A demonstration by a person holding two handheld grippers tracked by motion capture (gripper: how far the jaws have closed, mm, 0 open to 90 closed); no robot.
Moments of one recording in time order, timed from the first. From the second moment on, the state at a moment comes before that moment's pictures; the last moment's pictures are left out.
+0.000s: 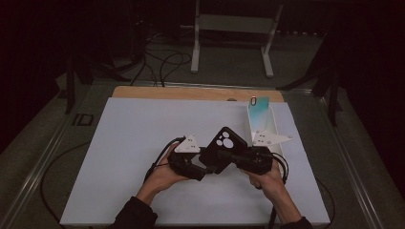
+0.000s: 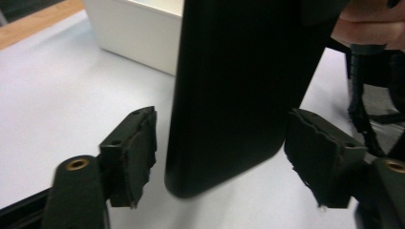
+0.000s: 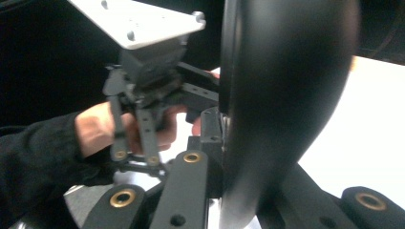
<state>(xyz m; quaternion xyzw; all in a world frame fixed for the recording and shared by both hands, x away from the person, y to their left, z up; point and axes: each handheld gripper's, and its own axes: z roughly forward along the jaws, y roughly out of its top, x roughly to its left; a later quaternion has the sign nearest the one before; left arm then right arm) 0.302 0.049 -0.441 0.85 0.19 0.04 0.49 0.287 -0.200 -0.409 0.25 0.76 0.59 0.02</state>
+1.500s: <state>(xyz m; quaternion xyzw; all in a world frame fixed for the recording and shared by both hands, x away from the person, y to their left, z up) 0.298 0.062 -0.444 0.84 0.18 0.06 0.51 0.292 -0.200 -0.413 0.30 0.77 0.55 0.10</state>
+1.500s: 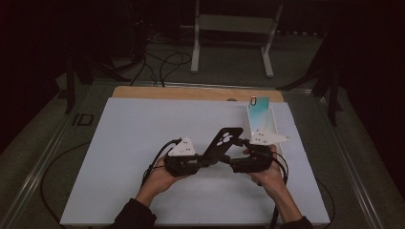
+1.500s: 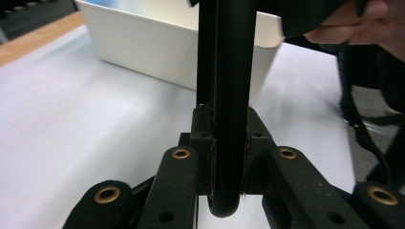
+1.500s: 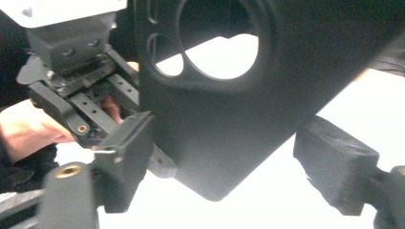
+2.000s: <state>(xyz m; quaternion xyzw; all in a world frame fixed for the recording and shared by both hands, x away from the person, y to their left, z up) 0.297 0.065 -0.446 0.84 0.21 0.10 0.49 0.292 -0.204 -0.405 0.34 0.75 0.55 0.11</state>
